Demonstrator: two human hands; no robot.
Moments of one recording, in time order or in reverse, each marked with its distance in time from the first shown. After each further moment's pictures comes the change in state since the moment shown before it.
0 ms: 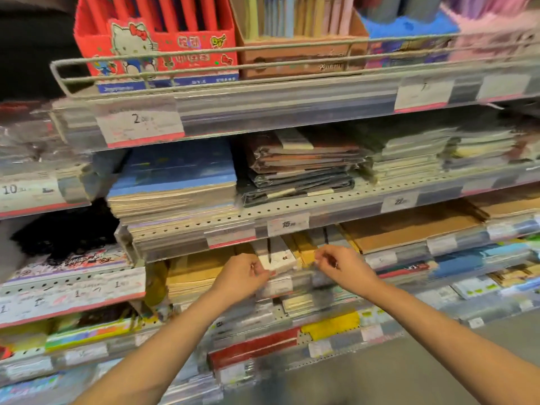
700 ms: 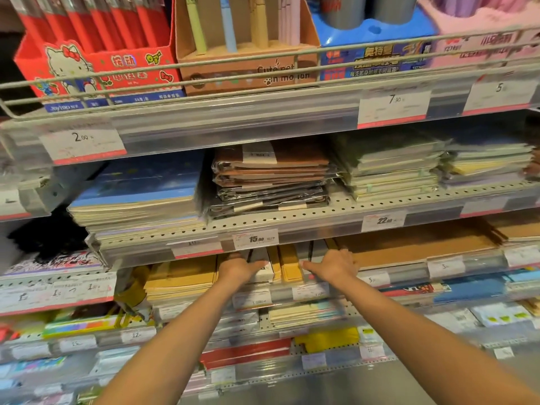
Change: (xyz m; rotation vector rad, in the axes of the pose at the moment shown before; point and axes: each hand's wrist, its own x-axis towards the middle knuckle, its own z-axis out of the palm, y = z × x) left_hand 0.073 0.032 0.043 0.081 -0.006 -0.628; right_hand 0.068 0.062 -0.007 -0.271 -0.059 0.484
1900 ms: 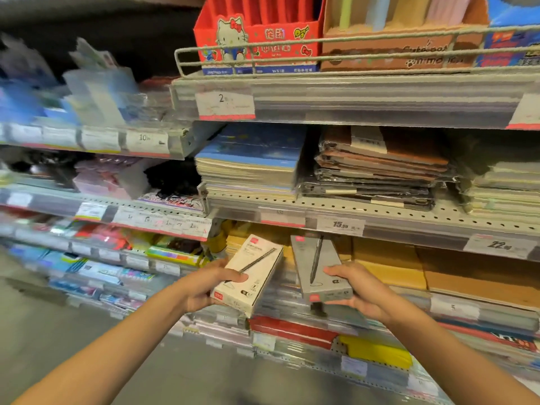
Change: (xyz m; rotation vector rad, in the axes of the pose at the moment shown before) left_hand -0.113 -0.167 -0.069 -1.082 -0.333 -0.048; right_hand -0.085 -0.064 0.008 1.080 -0.885 -0.163
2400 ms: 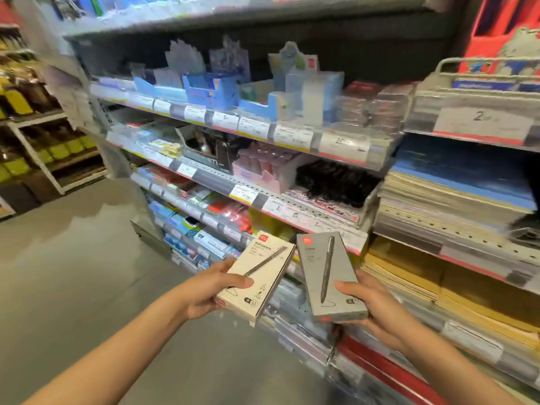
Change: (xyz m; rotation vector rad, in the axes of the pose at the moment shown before) left_hand -0.162 -0.054 -0.194 -0.177 0.259 0.156; right_hand 0.044 0.018 0.245 -0.139 -0.303 -0.038
